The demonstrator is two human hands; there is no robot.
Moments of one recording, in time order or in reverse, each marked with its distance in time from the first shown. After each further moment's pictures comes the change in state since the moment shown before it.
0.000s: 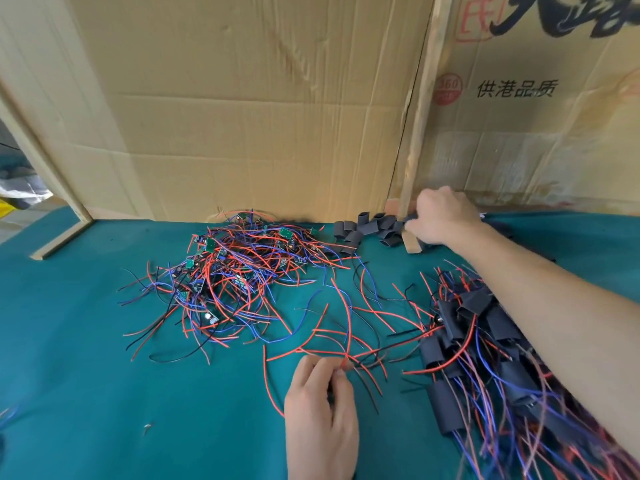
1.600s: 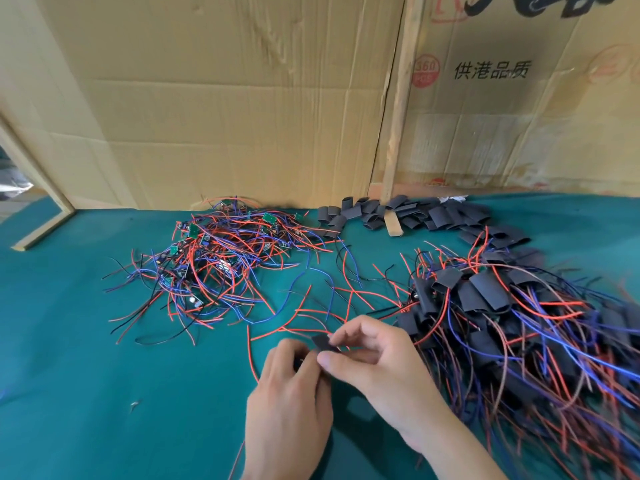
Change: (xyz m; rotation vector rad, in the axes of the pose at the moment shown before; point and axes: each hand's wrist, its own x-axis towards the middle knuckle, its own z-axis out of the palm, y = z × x) left_hand -0.010 0.008 -0.028 0.525 -0.133 0.293; right_hand -0.243 -0.063 0.029 1.498 -0.284 0.076
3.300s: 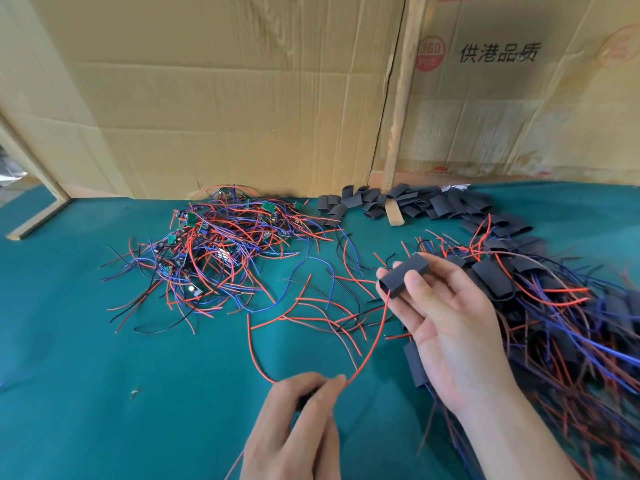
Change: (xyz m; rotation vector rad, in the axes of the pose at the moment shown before) left_hand -0.040 0.021 -0.029 -0.288 0.173 0.066; right_hand 0.013 -0.018 -0.038 0.756 0.236 -0.150
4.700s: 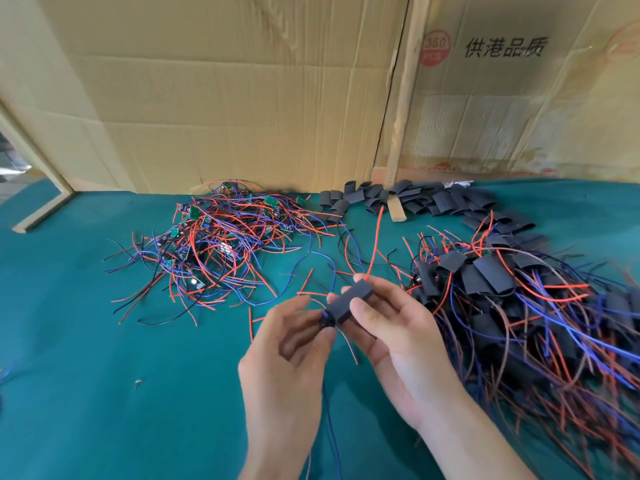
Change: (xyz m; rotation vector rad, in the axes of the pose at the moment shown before) left_hand 0.050 -0.004 0.017 -0.599 0.043 -0.642; right_hand -0.018 0.032 0.018 0.046 -0.081 0.258
